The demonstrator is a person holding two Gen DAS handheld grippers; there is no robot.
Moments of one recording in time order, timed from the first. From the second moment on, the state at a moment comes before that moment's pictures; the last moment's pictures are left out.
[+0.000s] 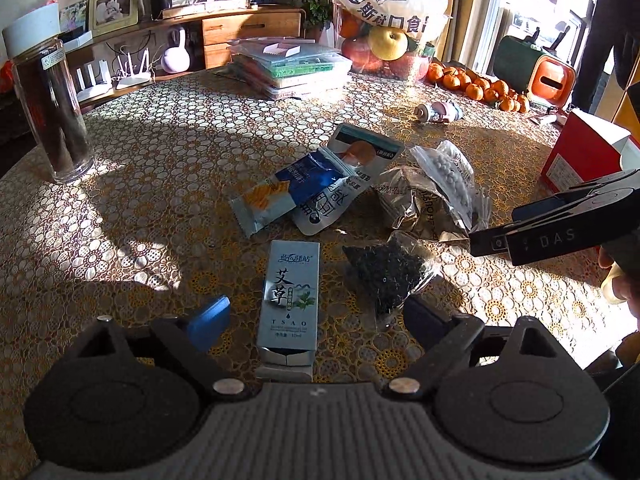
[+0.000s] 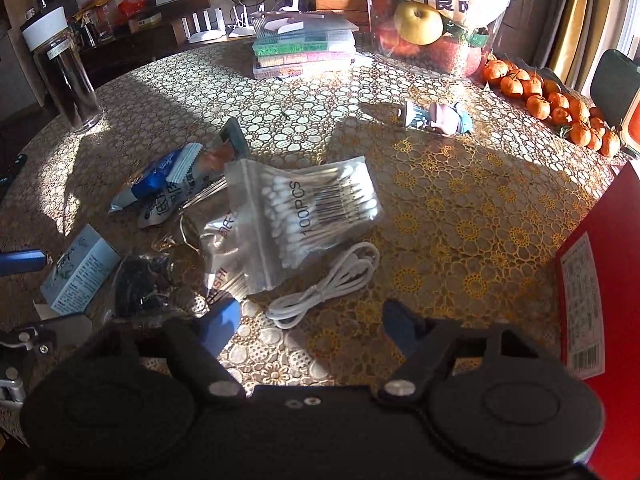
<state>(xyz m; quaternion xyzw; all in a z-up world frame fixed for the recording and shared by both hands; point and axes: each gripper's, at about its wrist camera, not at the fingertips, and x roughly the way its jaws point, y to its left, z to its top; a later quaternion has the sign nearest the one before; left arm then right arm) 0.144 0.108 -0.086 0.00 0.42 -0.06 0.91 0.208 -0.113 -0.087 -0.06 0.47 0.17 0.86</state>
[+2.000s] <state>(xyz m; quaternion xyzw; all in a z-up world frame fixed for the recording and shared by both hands) 0.106 0.113 -0.079 -0.04 0.45 -0.03 0.89 0.137 -0.155 -0.057 -0.06 0.46 0.13 0.88</state>
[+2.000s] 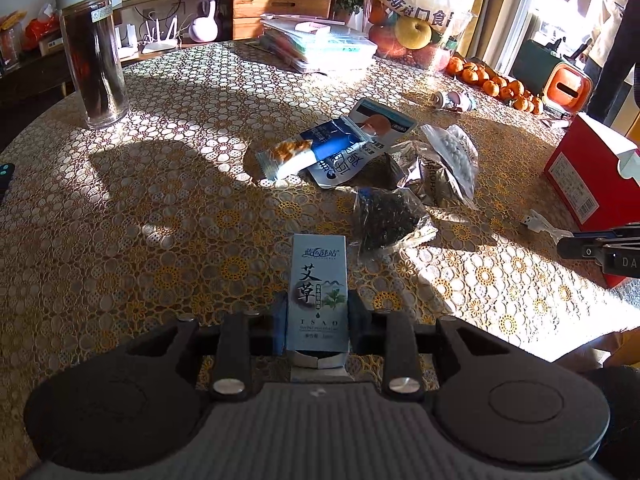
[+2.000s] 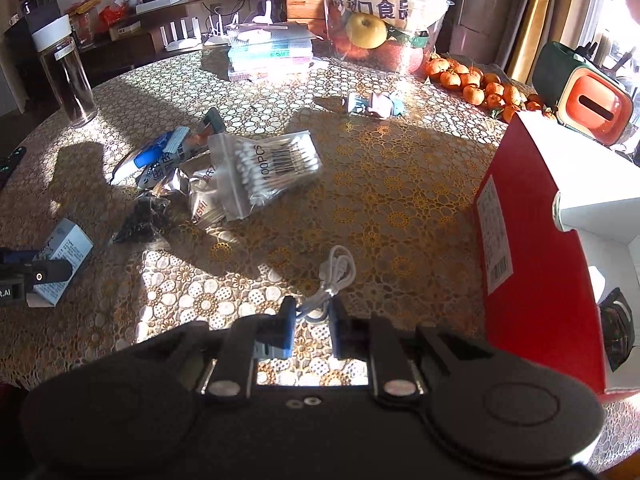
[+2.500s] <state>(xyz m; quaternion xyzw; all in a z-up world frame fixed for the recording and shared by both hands) 0.095 0.088 -0.058 -0.03 0.44 -0.06 0.89 0.123 -0.182 -0.043 -0.05 0.44 0.11 0.89</state>
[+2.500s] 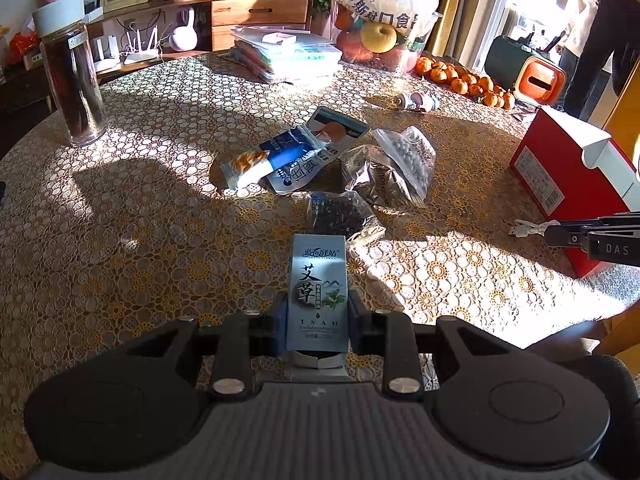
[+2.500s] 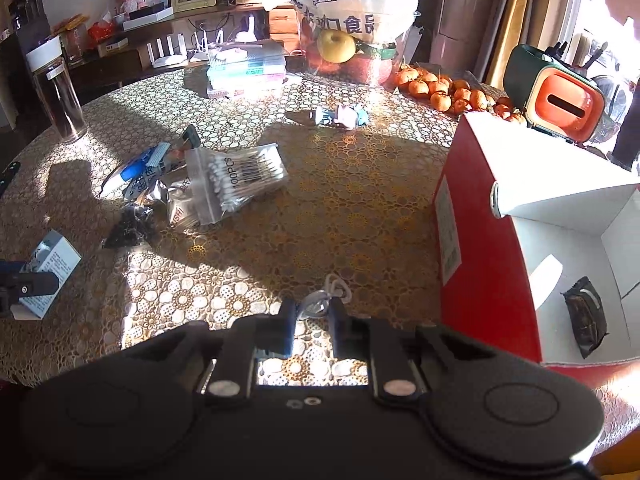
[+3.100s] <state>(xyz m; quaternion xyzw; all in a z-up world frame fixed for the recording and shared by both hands) 0.098 0.059 -0.040 -0.03 0.45 -0.10 0.89 0.112 -0.210 -0.022 -0.05 0.42 0.11 0.90</state>
